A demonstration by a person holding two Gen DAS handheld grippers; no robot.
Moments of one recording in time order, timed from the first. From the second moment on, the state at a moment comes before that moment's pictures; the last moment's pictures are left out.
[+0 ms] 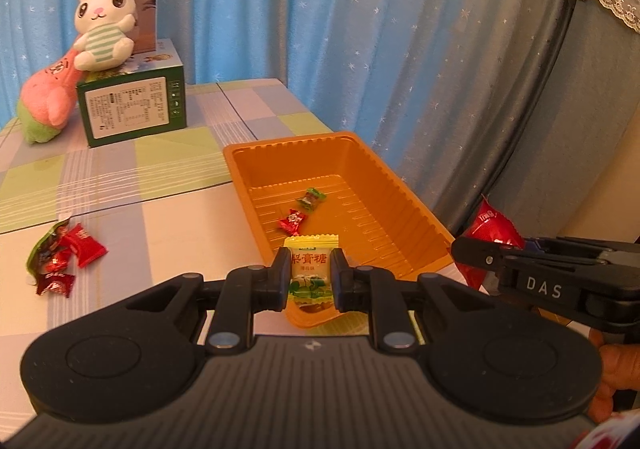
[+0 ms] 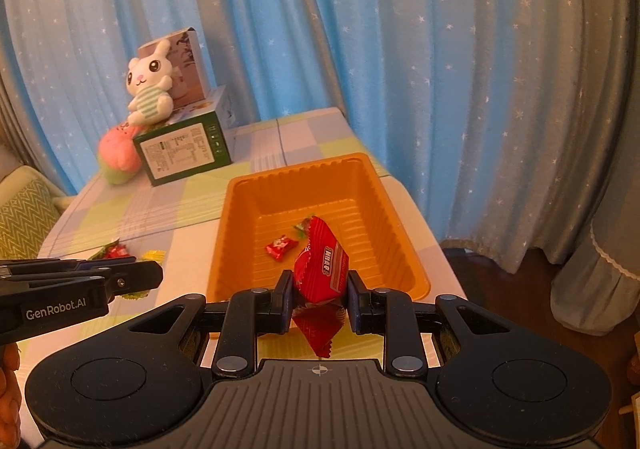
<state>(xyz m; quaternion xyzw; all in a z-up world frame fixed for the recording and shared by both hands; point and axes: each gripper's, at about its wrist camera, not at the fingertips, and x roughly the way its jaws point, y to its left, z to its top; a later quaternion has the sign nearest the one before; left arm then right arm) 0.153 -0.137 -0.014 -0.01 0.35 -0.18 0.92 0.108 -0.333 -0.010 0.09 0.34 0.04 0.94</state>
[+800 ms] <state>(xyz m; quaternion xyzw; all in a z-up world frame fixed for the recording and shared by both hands) 0.222 -0.169 -0.045 -0.02 0.37 -0.19 0.91 0.161 -0.347 -0.032 0.09 0.35 0.04 0.93</state>
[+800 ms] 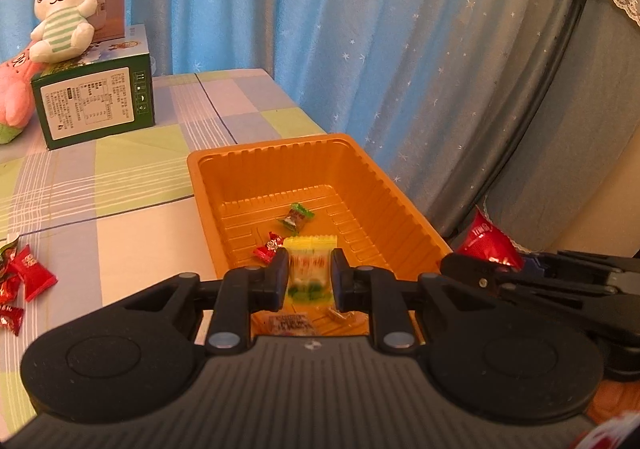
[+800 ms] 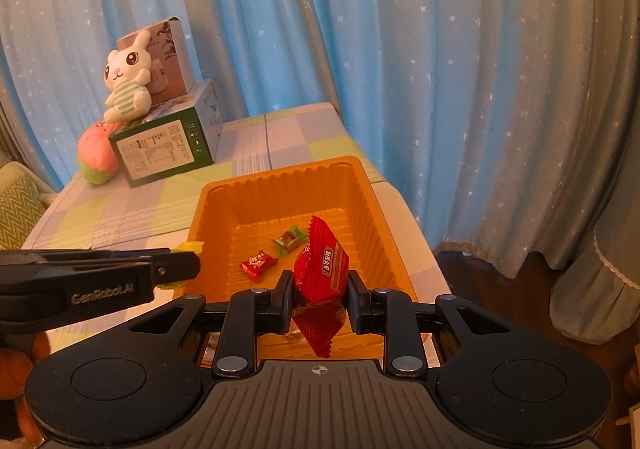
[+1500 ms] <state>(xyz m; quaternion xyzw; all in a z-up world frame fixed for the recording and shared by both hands) 0.194 -0.120 -0.042 -0.05 0.36 -0.14 0.92 0.183 -0.339 -0.026 0.09 0.34 0.07 0.94</state>
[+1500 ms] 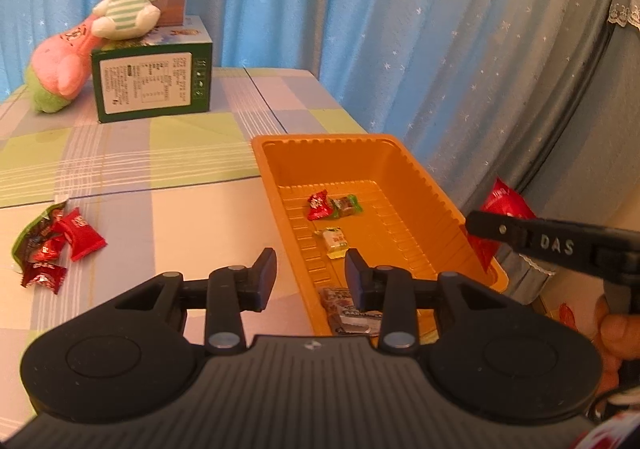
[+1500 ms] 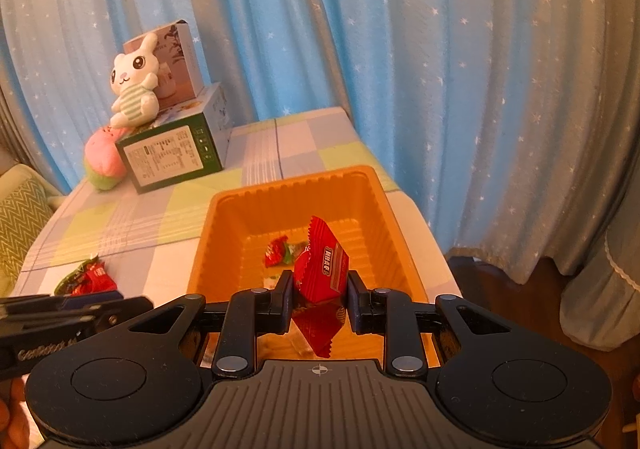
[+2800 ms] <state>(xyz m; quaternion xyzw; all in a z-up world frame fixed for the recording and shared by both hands) 0.071 -0.001 -0.001 -0.06 0.33 -0.04 0.94 0.079 -0.270 0.018 0.13 0.34 0.12 0.92</state>
